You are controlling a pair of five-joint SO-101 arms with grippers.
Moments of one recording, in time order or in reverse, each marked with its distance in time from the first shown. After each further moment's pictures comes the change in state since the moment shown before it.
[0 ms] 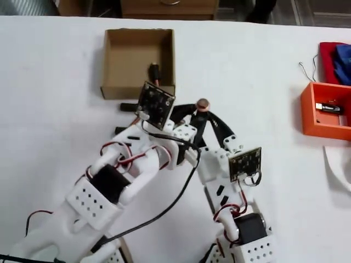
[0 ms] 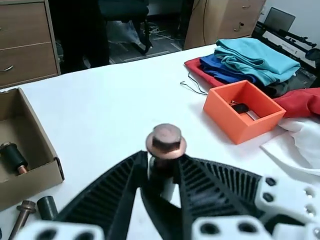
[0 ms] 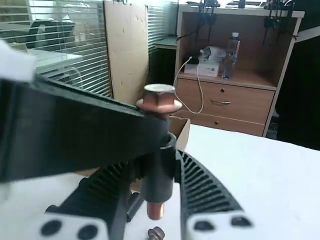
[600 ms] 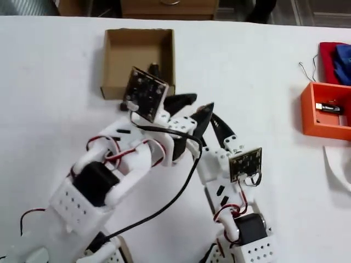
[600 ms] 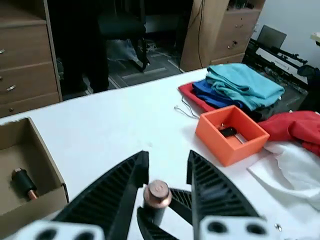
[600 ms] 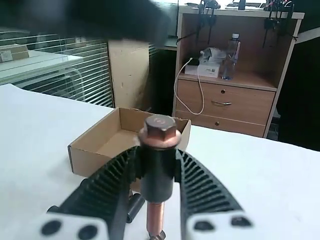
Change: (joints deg) left arm -0.9 0.1 -18.3 12.4 0.0; right arm -0.1 -0.1 -0.1 0.7 -0.1
